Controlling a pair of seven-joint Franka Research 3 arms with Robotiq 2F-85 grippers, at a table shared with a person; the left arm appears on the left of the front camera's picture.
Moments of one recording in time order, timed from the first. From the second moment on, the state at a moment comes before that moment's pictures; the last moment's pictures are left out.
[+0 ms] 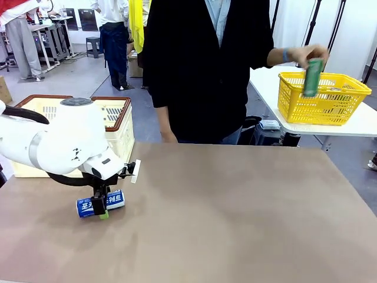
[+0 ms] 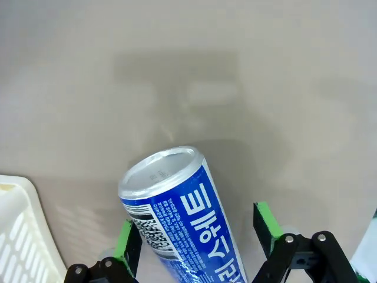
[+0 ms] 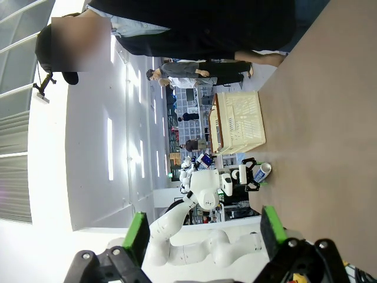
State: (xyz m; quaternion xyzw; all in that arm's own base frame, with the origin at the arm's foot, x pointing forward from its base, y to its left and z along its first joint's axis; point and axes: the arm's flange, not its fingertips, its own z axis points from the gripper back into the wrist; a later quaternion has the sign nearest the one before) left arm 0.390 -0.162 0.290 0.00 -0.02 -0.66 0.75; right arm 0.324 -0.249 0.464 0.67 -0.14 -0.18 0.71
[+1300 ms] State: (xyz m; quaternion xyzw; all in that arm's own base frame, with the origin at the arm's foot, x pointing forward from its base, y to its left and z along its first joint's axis) left arm 0.382 -0.146 0.356 -0.02 -0.03 -0.62 0.78; right arm 0.324 -0.249 0.464 0.67 -0.14 -0.18 0.71
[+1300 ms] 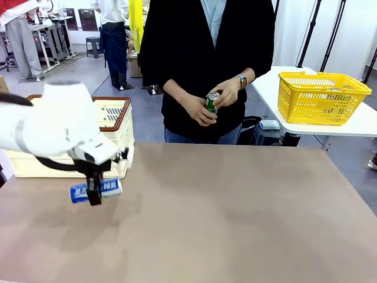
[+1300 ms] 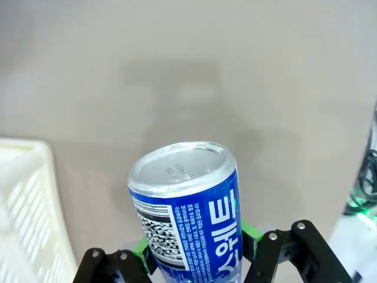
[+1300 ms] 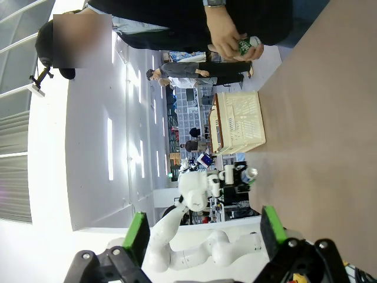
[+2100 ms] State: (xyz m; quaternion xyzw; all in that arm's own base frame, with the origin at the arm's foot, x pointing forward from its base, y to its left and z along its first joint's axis) left arm 0.296 -0.044 0.553 -0.06 -0.05 -0.62 0.78; right arm 0.324 -0.249 0.464 0.67 -0.14 -0.18 0.71
